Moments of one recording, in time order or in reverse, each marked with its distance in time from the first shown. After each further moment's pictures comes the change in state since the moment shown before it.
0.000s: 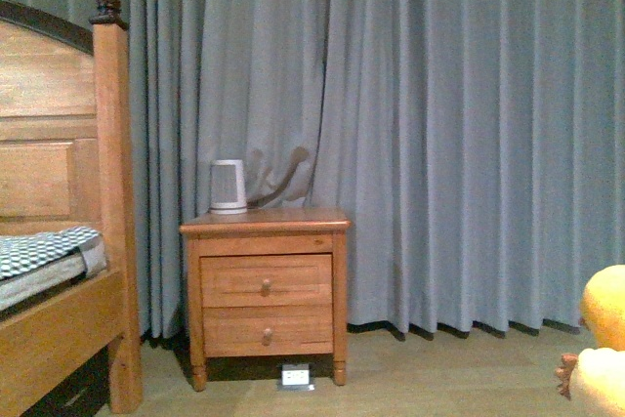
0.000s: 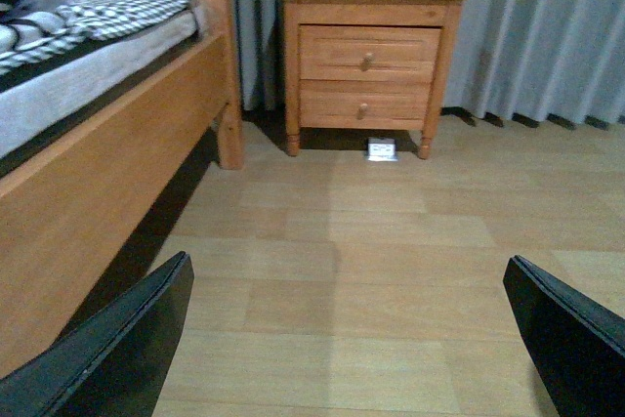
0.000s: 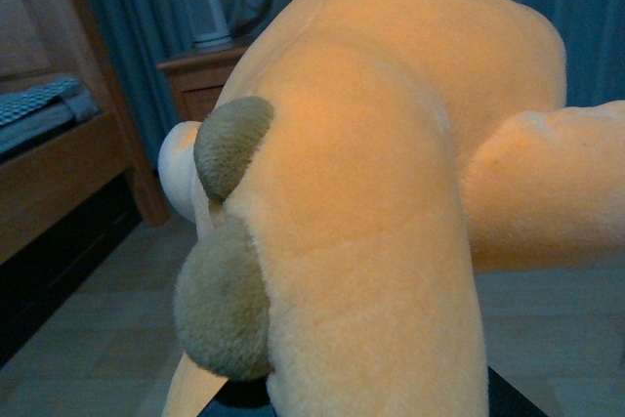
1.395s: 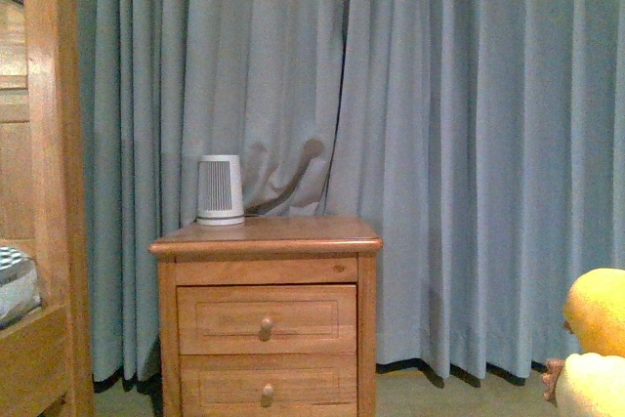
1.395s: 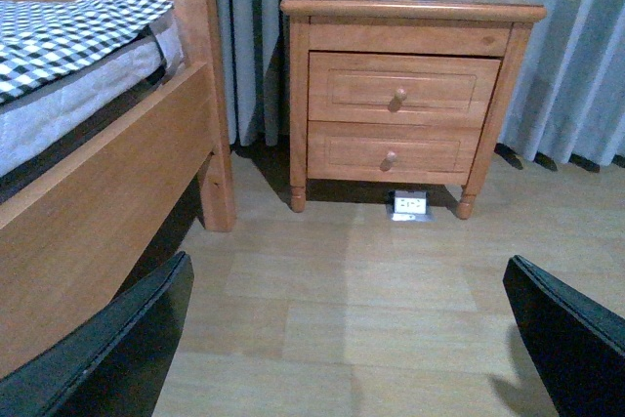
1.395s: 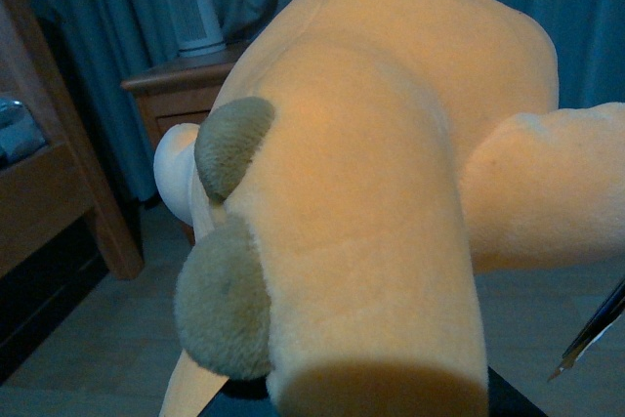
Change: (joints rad) left arm 0.000 0.000 0.000 0.000 -0.007 0.000; right arm 0.001 0.001 0.000 0.000 -0.014 0.000
